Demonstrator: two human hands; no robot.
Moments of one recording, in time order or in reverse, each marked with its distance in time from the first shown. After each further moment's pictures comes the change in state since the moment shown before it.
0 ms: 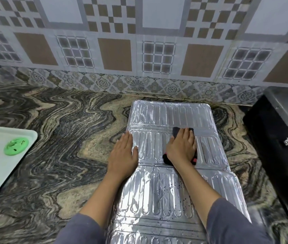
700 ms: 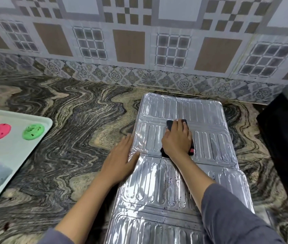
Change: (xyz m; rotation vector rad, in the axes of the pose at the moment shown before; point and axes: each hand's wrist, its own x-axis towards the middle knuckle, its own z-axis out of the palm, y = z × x) left_hand -0.048 -0.023 -0.027 -0.089 -0.097 0.052; right_hand -0.009 -0.028 0.011 0.001 -0.018 -0.211
